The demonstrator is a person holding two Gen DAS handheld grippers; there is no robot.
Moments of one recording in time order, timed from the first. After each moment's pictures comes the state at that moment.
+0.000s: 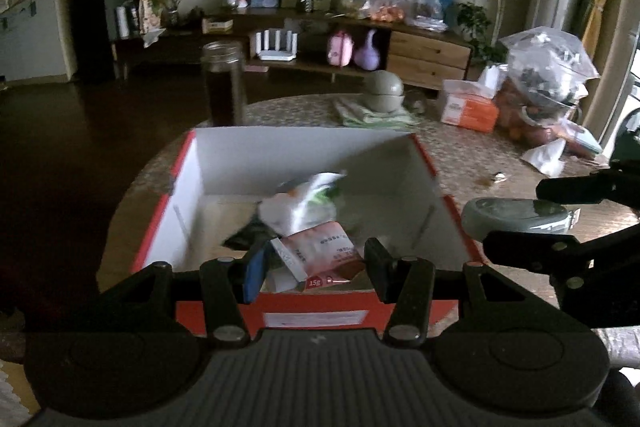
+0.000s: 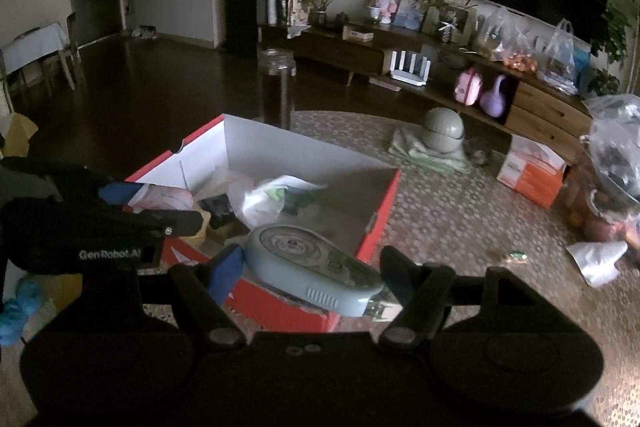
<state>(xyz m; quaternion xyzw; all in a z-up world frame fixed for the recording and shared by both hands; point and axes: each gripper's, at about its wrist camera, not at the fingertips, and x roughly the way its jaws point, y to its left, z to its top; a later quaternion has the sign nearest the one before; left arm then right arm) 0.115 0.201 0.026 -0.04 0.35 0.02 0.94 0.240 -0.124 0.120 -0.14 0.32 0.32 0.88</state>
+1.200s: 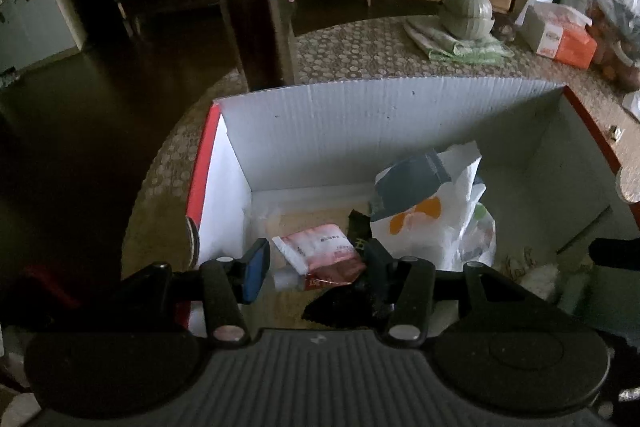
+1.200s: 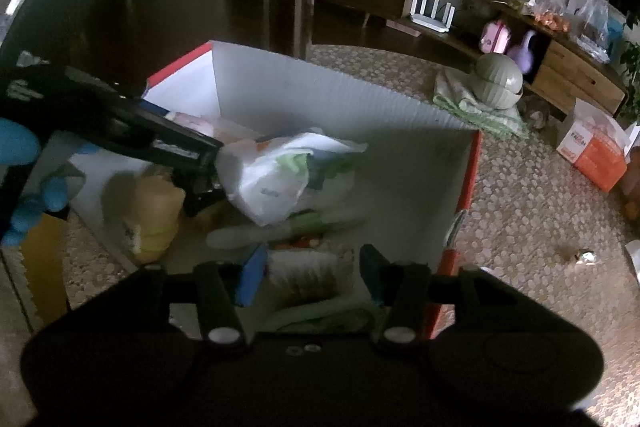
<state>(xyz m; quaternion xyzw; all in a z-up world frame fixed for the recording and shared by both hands) 0.253 0.256 -0.042 0.03 0.46 0.05 0.89 0.307 -0.047 0.040 -0.17 0.40 0.32 0.84</state>
